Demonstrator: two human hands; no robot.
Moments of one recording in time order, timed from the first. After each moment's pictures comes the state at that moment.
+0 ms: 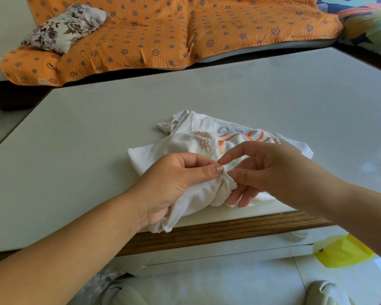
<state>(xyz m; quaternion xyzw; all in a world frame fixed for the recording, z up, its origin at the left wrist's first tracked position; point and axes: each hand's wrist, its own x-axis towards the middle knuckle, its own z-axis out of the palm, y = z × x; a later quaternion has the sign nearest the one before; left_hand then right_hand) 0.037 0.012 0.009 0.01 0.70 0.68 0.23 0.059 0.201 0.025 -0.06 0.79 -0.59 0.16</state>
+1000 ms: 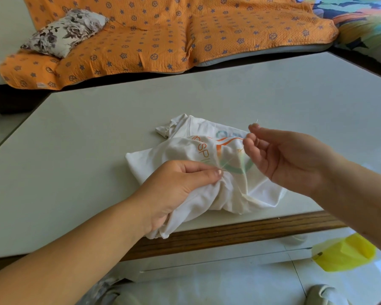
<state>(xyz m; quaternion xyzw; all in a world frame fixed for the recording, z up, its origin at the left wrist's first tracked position) 0.037 0.017 0.005 0.00 0.71 0.66 0.24 0.022 0.219 0.026 0.16 0.42 -0.88 0.14</state>
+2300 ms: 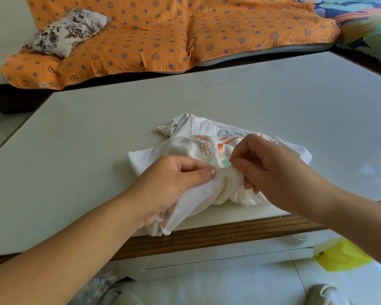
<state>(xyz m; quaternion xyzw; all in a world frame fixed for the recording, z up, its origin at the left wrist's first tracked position) 0.035 0.007 0.012 0.02 0.78 0.59 0.20 0.052 0.202 0.012 -0.10 0.90 -0.43 -0.03</state>
